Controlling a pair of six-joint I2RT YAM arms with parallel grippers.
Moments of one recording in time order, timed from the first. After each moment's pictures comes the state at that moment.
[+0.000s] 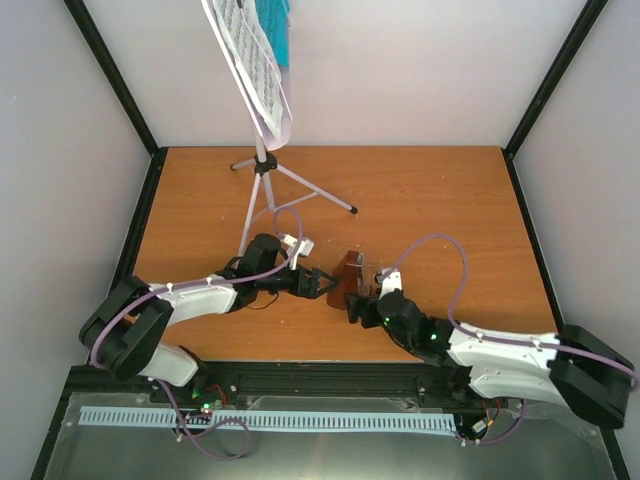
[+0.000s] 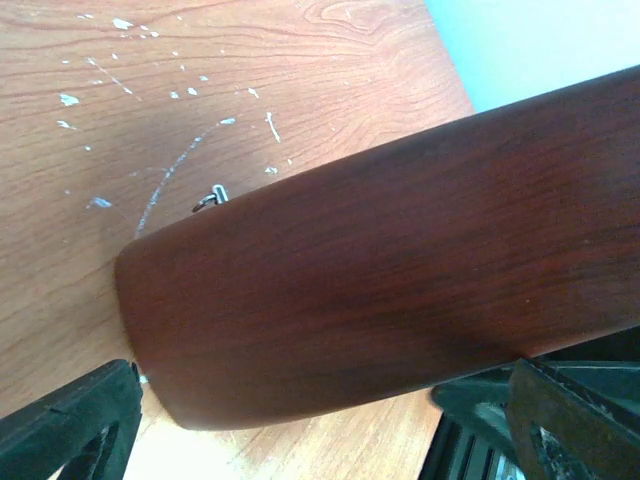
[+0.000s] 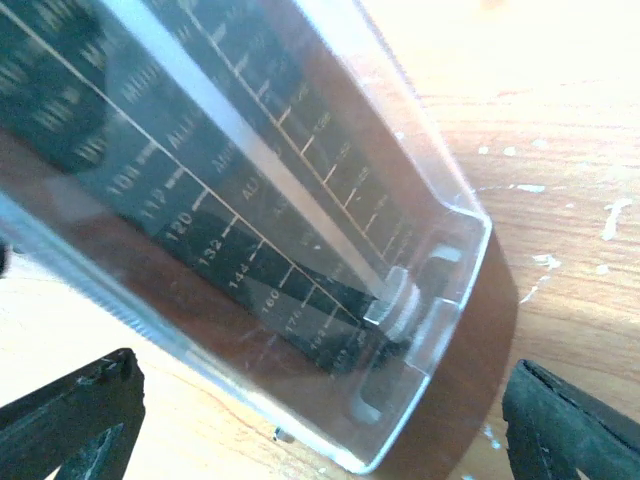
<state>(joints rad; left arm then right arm) -0.64 1.44 0.56 0.29 0.61 -0.55 1.02 1.08 0.26 0.25 0.36 0.67</state>
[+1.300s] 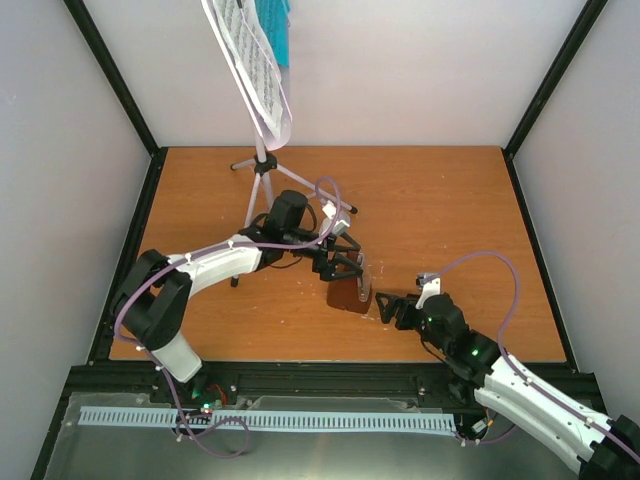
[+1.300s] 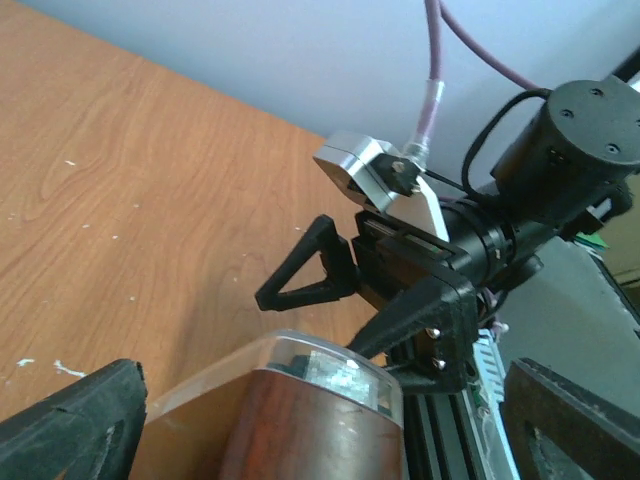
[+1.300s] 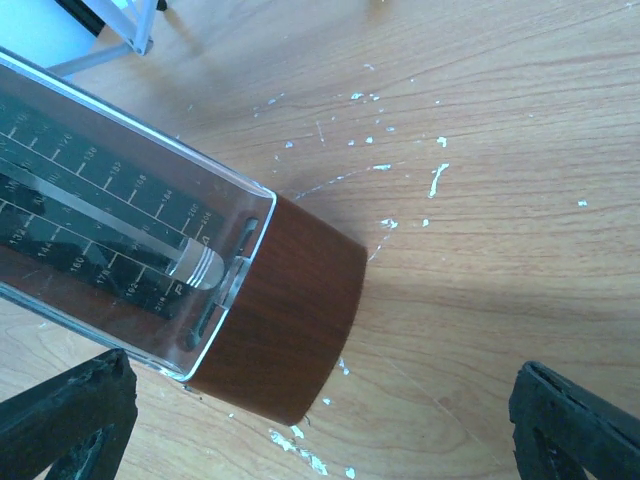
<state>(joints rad) -0.66 1.64 1.02 0.10 1.00 -0.02 0.72 0.49 0.12 -0.14 0.12 0.68</state>
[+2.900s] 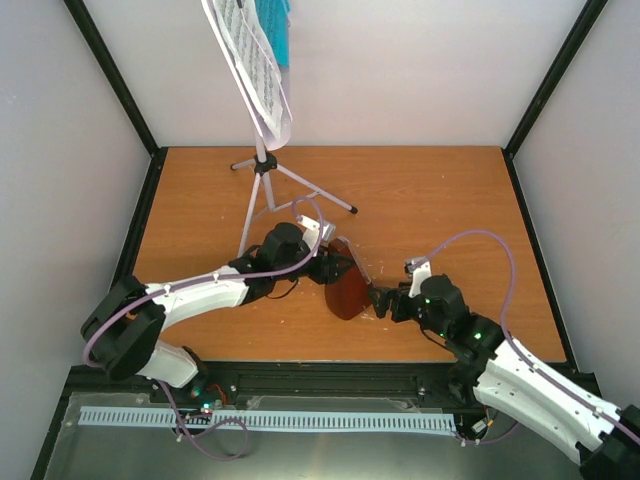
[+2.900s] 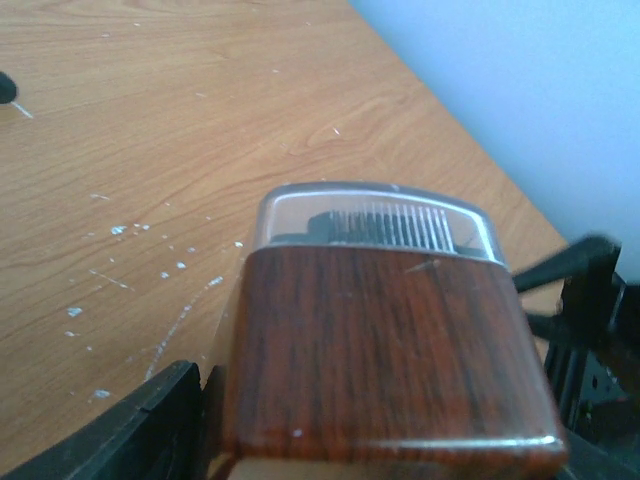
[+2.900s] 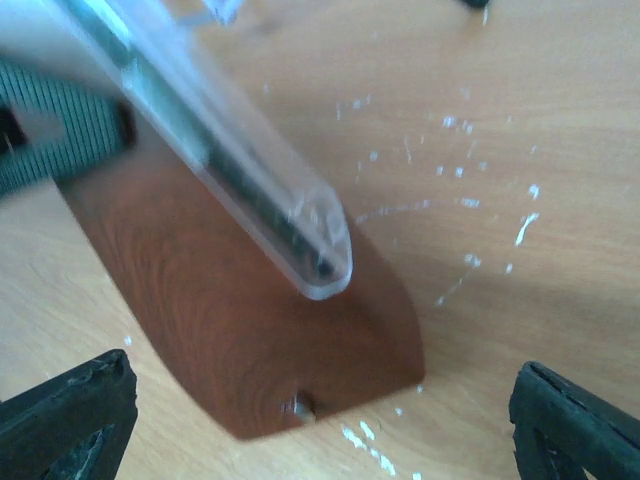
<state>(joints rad) -0.80 1.42 0.75 0.20 0.29 -0.40 0.72 0.56 0.34 -0.28 0.01 0.55</state>
